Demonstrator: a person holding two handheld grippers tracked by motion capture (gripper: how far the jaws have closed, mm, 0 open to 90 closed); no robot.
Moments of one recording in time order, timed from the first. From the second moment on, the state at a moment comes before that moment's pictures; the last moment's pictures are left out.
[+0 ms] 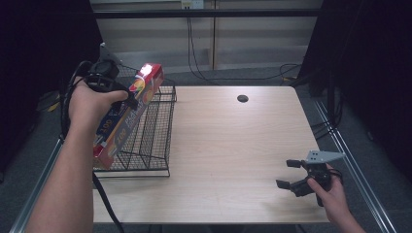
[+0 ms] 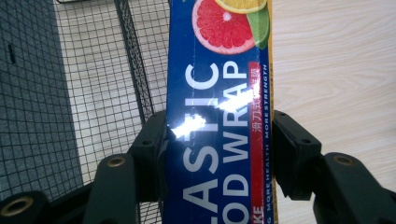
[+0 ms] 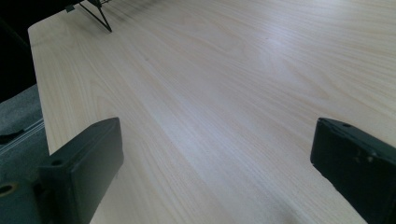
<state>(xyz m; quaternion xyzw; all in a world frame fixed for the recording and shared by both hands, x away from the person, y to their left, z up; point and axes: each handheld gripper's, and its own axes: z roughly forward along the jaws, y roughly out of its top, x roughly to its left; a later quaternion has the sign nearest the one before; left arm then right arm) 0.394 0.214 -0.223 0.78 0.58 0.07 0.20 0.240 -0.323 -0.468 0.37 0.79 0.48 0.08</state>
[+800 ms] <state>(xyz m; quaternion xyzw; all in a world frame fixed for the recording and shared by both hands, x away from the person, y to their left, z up) 0.395 0.241 -0.229 0.74 0.64 0.09 0.19 0.241 -0.322 -0.469 0.37 0.80 0.48 0.07</state>
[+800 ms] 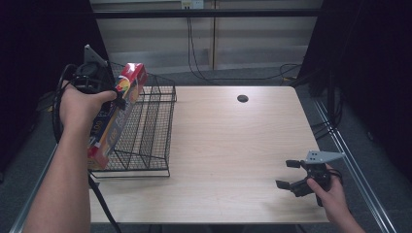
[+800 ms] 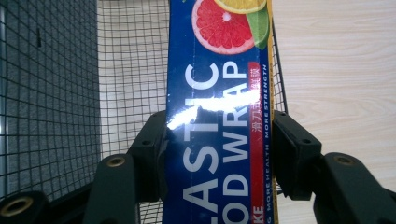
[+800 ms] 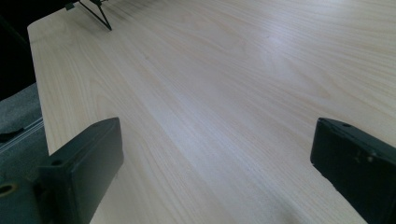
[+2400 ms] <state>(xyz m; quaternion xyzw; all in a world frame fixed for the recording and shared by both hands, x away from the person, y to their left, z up) 0.400 0.273 -0.252 0.69 0.69 0.11 0.17 0.241 -0.321 -0.470 0.36 0.80 0.47 0.07</state>
